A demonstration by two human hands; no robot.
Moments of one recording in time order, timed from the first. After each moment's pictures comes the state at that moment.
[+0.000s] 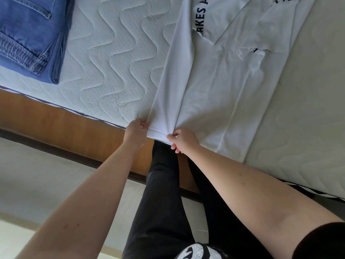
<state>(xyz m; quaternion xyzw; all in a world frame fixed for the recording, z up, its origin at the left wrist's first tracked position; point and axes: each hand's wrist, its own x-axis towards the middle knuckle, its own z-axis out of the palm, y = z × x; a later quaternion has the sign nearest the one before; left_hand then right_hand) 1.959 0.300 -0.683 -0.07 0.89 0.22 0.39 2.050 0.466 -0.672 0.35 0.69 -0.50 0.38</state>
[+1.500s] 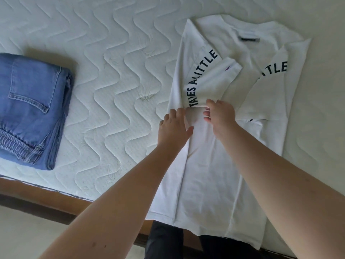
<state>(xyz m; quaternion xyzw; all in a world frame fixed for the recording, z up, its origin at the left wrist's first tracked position) 1.799 0.520 -0.669 0.25 0.93 0.13 0.21 1.824 0.666 -0.676 0.57 0.48 -0.67 -0.03</state>
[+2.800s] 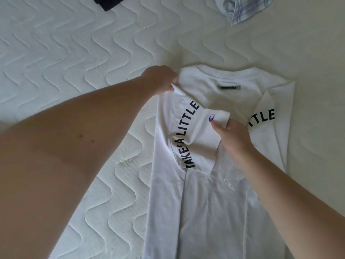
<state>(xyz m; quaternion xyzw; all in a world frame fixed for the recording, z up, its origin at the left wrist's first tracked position) 1.514 0.722 -0.670 0.51 0.83 -0.10 0.23 1.782 0.793 -0.695 0.51 0.70 -0.49 0.02</state>
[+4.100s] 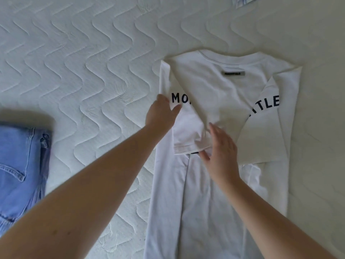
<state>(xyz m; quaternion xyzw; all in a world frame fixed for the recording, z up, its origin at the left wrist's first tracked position) 1.632 0.642 -0.690 0.17 0.92 0.21 0.29 1.838 0.706 -0.696 0.33 0.90 -0.29 0.01</state>
